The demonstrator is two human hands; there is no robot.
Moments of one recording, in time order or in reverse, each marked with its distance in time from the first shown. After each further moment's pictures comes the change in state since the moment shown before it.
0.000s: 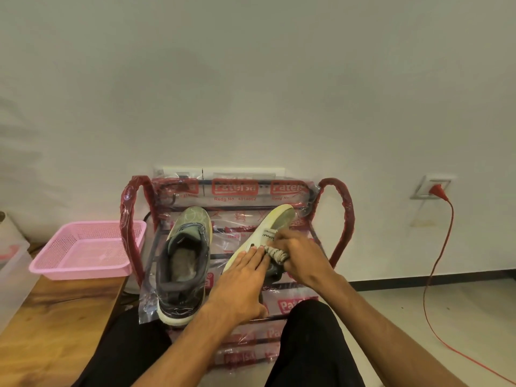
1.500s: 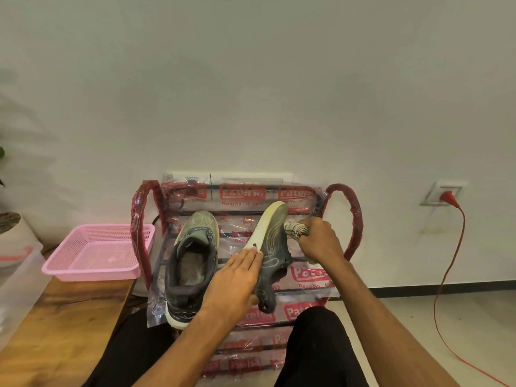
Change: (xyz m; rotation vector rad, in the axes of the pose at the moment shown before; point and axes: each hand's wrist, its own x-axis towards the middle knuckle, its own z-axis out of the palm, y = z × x) left_hand -0.007 -0.020 0.001 0.043 0.180 -0.071; right_hand 0.033 0.011 -0.018 0.261 0.073 0.516
